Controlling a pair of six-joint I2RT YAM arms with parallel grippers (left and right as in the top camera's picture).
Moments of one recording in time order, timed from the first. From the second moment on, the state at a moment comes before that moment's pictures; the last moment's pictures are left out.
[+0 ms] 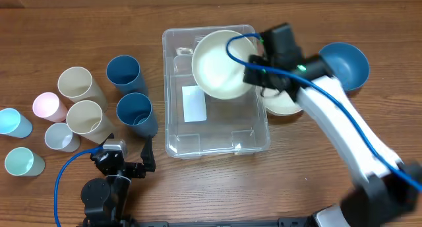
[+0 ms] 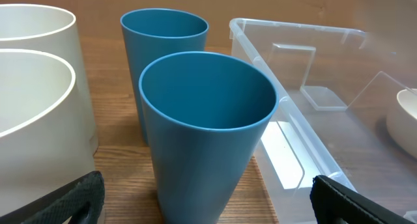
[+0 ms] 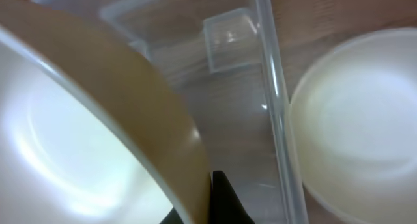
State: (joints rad) left arm 0.08 0.01 0.10 -0.31 0.20 -0.10; right arm 0.39 1.70 1.50 -0.81 -0.05 0.58
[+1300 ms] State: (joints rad) left arm 0.08 0.02 0.10 -0.31 0.20 -0.10; right arm -0.41 2.11 1.64 -0.96 -0.10 0.57
